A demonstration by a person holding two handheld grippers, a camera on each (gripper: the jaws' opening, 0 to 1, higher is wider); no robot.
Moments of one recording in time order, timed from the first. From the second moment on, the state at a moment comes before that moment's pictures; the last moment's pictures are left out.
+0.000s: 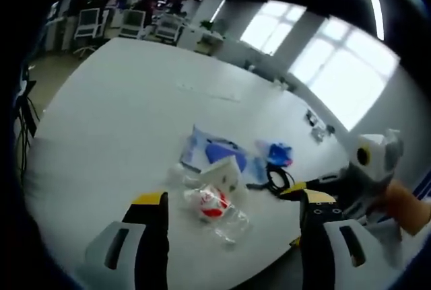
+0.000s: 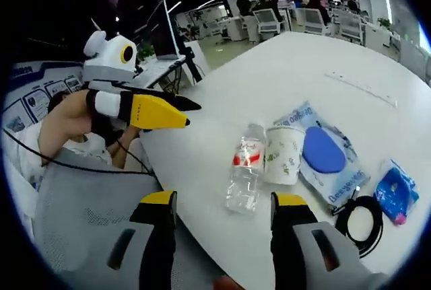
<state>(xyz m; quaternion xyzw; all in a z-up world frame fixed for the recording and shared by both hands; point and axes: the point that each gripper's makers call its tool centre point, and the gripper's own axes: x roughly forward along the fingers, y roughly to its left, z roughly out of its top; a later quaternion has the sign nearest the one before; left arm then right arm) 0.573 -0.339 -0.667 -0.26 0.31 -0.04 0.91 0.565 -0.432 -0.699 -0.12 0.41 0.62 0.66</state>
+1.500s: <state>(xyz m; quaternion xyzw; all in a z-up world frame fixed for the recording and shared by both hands) 0.577 -0.338 -0.687 -0.29 0.33 -0.02 0.90 0.572 -0.389 -0.784 -0.21 0.47 0.56 0.65</state>
